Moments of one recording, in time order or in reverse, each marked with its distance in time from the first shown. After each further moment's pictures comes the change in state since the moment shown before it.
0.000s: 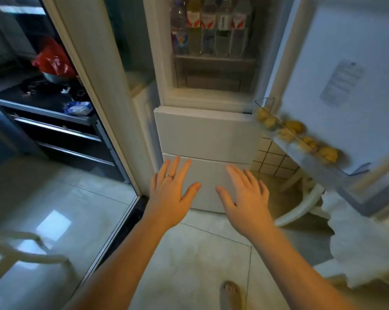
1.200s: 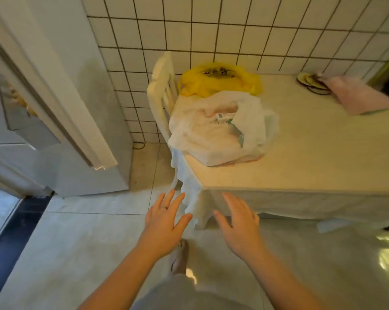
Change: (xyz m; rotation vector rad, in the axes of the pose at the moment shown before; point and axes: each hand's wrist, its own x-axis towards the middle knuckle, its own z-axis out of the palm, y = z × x) left_hand -0.119 0.497 0.387 -0.056 -0.474 0.056; right_hand -0.256 0.558 -0.234 0.129 0.003 0.401
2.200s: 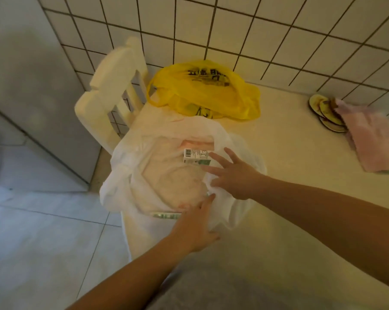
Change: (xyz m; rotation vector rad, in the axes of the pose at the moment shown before) left_hand 0.336 0.183 0.079 -0.066 -0.300 0.038; right_hand 0.438 0.090 -0.156 -1.320 -0.587 -0.868
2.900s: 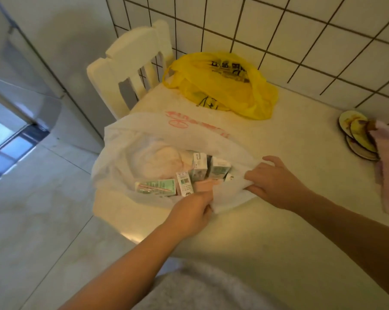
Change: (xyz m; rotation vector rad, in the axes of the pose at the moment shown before) left_hand 0.035 0.127 0.060 -0.143 0.336 -0.117; right_hand -0.114 0.104 0.141 0.398 0.597 -0.069
